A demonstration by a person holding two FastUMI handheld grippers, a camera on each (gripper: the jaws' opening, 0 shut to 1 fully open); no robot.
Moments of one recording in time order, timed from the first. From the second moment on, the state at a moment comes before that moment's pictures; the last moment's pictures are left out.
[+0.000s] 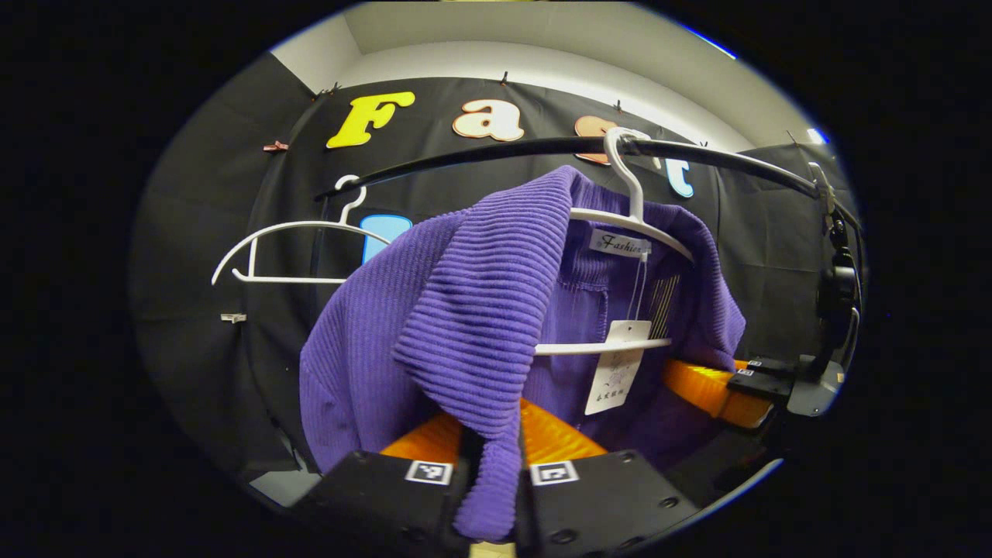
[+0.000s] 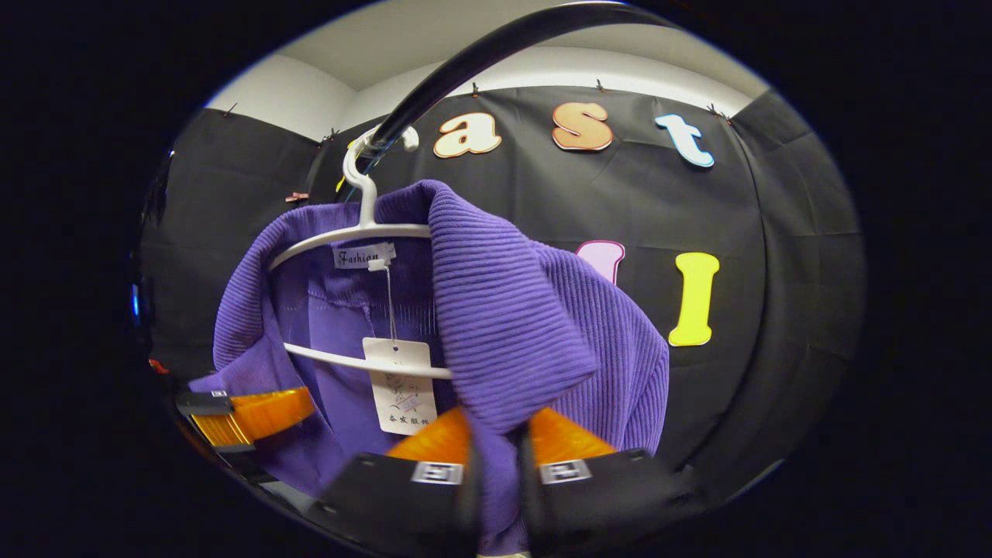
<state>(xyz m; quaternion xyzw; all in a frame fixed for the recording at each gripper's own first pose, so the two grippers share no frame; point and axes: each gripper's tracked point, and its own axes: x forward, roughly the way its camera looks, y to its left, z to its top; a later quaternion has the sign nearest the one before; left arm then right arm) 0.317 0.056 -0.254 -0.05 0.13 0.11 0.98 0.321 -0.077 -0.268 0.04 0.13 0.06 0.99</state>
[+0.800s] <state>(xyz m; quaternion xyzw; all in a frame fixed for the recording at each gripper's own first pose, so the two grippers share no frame) 0.317 0.118 -0.217 -0.04 0.09 0.18 0.98 0.357 -0.083 -0.276 0.27 0.15 0.16 0.94</state>
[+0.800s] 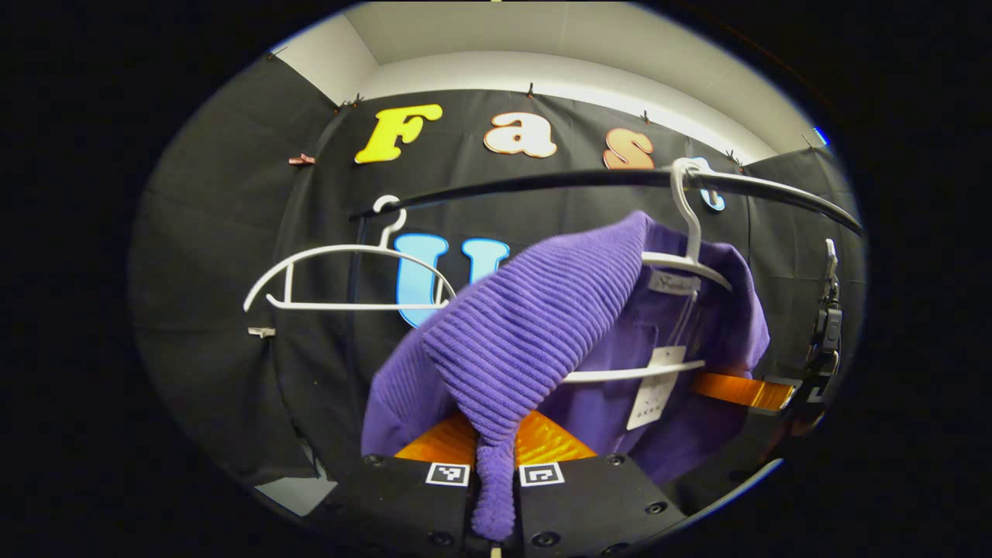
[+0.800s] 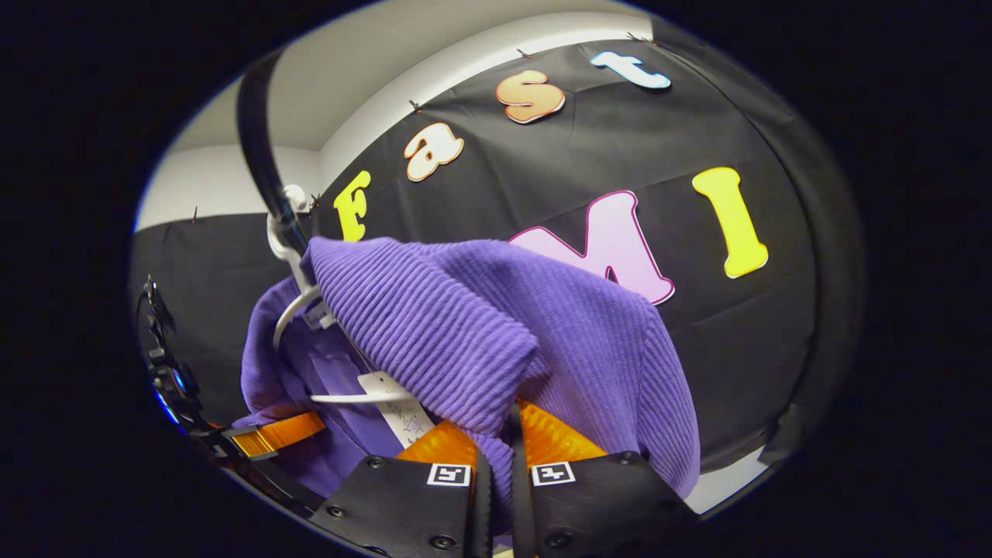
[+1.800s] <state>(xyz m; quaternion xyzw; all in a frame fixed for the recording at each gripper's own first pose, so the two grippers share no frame) 0.311 0.227 -0.096 0.14 0.00 0.24 0.96 0.367 -0.080 -0.121 0.52 0.05 0.37 0.77</state>
